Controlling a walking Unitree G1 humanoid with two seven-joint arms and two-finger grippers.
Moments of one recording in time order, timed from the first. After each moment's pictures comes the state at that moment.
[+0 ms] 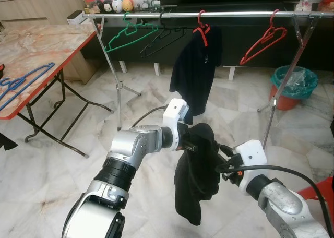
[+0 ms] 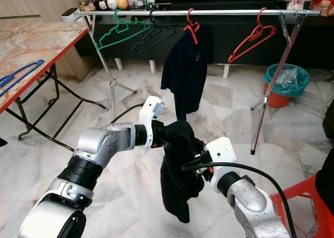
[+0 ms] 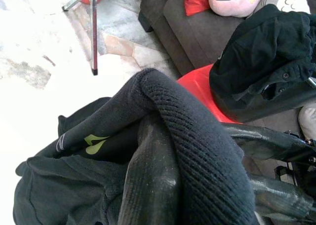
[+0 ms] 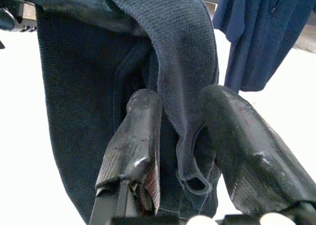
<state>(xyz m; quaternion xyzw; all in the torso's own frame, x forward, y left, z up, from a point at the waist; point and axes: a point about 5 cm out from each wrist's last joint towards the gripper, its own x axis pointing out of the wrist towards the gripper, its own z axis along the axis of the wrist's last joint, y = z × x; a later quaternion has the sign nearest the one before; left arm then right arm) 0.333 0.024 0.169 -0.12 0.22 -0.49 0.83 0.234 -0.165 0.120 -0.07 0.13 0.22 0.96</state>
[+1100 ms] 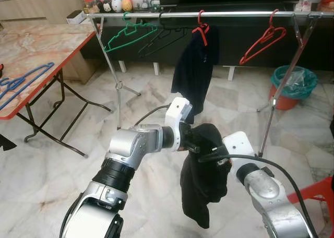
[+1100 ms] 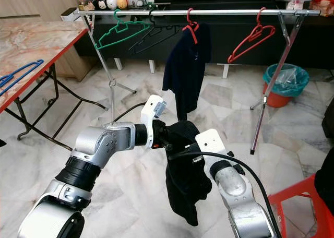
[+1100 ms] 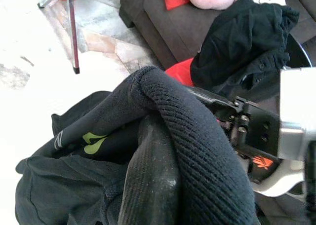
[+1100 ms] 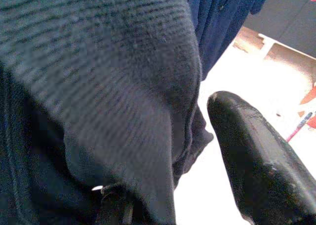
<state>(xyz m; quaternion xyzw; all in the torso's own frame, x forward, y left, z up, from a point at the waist) 0.322 0.020 0.176 -0.12 0.22 -0.53 0.81 0.266 -0.162 0.110 -0.19 0.15 0.10 0.97</state>
